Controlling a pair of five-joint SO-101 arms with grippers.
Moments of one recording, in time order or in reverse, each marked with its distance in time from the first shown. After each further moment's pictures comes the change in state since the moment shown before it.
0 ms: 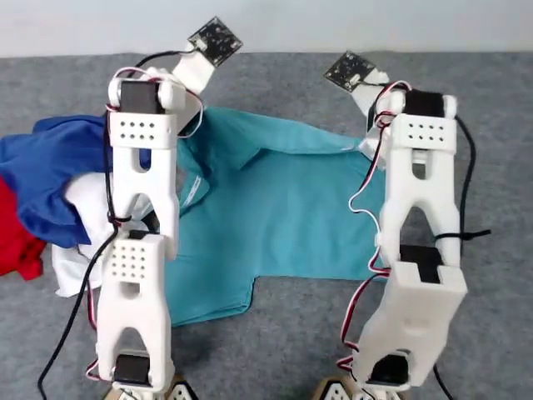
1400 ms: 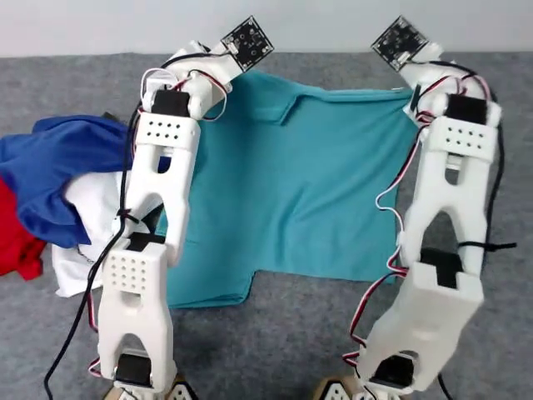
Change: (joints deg) left arm 2.8 -4.3 28.5 -49.7 -8.3; right arm 8.3 1.1 0.0 -30.1 5.3
